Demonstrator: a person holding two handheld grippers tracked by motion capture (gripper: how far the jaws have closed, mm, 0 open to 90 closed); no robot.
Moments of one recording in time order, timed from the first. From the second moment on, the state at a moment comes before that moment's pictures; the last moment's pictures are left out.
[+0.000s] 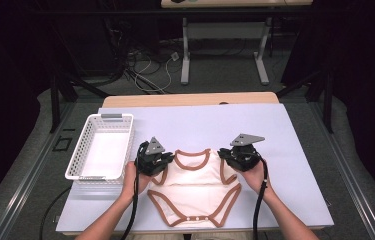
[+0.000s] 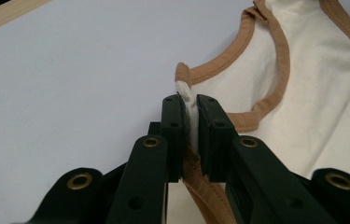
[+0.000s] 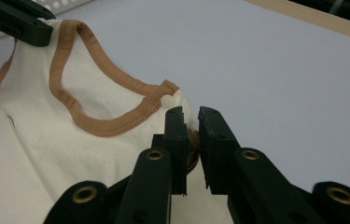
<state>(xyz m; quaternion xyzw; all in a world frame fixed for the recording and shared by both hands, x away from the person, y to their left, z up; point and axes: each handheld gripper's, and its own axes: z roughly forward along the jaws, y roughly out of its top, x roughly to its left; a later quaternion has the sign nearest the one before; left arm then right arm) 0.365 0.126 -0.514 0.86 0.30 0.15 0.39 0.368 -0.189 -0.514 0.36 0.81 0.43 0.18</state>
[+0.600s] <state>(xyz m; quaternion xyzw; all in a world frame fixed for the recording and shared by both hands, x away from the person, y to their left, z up) 0.346 0.132 -0.509 0.86 0.29 0.15 0.40 0.350 -0.187 -0.508 0.34 0.81 0.44 0.18</state>
